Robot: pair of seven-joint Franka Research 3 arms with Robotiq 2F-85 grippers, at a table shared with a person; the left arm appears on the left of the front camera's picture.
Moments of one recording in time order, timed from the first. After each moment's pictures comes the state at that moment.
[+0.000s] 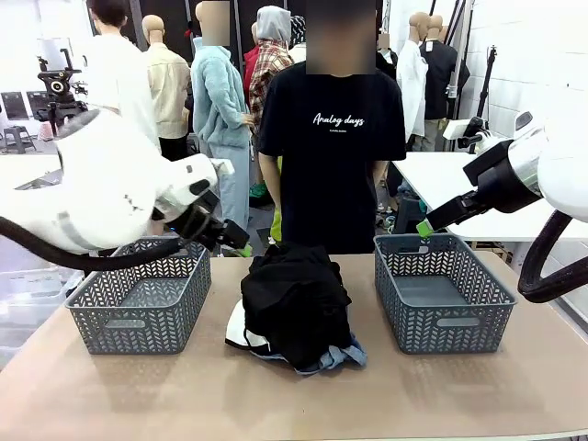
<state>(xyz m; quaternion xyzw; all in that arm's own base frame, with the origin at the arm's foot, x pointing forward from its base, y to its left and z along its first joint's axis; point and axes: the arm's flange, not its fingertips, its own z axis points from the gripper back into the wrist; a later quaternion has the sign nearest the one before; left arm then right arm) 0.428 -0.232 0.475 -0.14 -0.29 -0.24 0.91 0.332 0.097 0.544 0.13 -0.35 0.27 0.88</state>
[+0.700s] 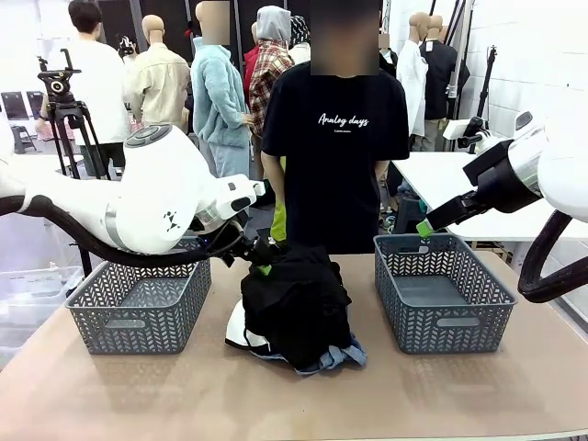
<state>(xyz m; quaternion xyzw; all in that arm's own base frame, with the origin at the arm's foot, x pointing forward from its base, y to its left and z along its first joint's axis) 0.444 -0.279 0.445 -0.09 -0.25 -0.24 0.93 0.332 0.097 0.544 0.13 -0.35 0.27 0.88</state>
